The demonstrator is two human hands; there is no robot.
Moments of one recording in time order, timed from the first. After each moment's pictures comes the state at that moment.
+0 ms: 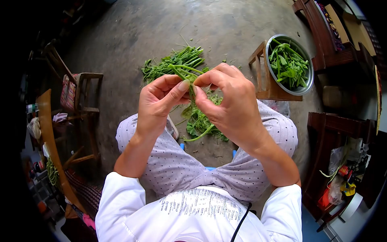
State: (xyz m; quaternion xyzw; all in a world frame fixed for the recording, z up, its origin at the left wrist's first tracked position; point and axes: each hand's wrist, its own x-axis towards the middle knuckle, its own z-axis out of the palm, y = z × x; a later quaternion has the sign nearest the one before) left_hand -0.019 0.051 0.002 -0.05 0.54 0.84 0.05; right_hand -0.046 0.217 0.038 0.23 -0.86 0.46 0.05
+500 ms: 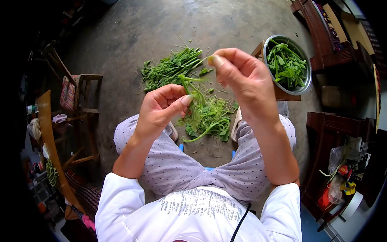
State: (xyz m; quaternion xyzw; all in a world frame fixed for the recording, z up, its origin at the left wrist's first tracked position) left_hand -0.010 0.045 0.003 -0.02 0.56 0.81 0.16; right_hand -0.066 0.236 0.043 0.06 -0.59 0.80 -0.13
